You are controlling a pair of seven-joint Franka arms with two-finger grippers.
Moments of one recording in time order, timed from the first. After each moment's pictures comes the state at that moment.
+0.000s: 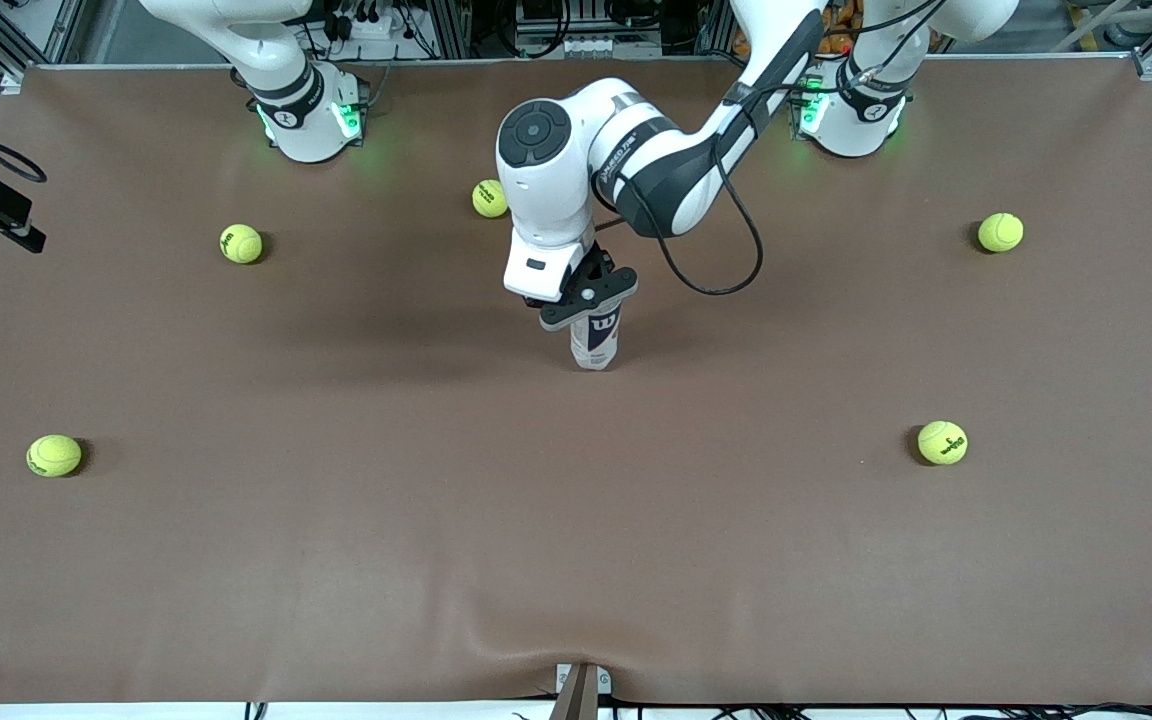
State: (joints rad) left arm -0.83 0.59 -0.07 -1.35 0.11 1.91 -1.37; right arm 0.02 -0.04 -0.10 -1.52 0.02 1.52 -0.12
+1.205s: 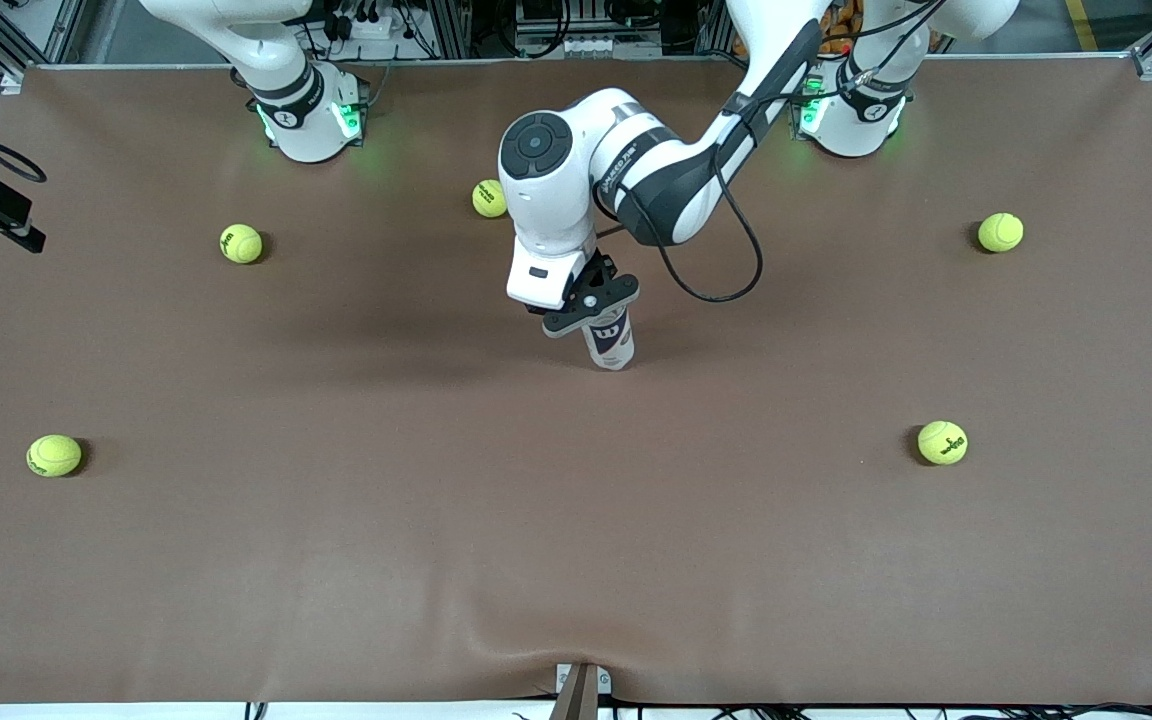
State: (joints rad) left arm -0.82 0.61 -0.07 -1.35 0.11 1.92 -1.37; right arm 0.02 -0.04 -0.10 -1.52 0.02 1.52 -0.12
